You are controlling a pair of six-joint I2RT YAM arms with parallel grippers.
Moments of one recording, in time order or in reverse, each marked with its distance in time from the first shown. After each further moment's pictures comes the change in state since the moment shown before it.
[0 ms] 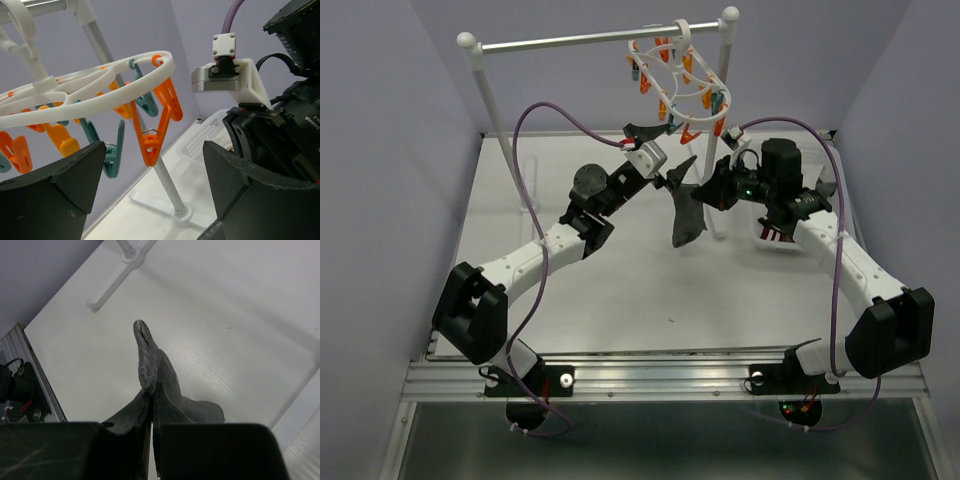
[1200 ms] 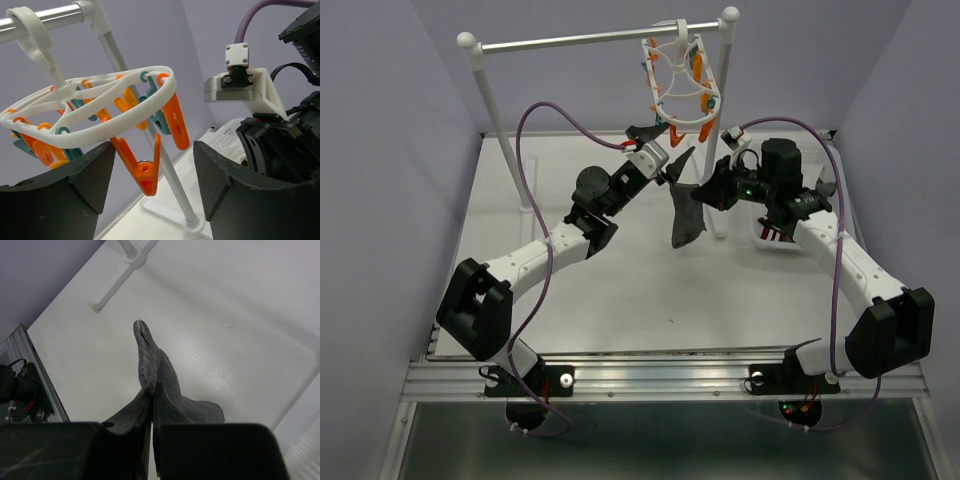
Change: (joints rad) left arm -0.013 0.016 -0.012 0.082 -0.047 0.015; right arm 0.000 0.002 0.000 0.000 -0.005 0.012
